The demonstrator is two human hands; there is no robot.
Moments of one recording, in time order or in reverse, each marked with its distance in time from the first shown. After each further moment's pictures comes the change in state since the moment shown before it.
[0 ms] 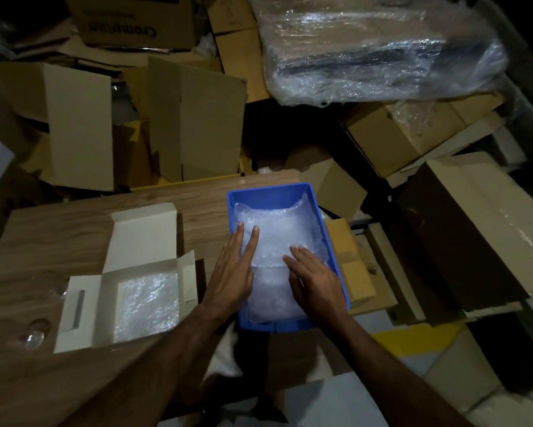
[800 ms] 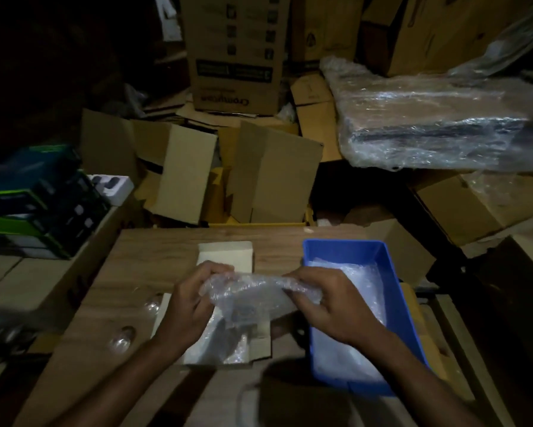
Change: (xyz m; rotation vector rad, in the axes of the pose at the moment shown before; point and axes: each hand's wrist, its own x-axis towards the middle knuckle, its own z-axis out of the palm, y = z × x) left_hand -0.095 -0.065 -0.197 -0.500 0.474 0.108; right_hand 0.104 -0.147 -0.052 0.566 -0.212 -0.284
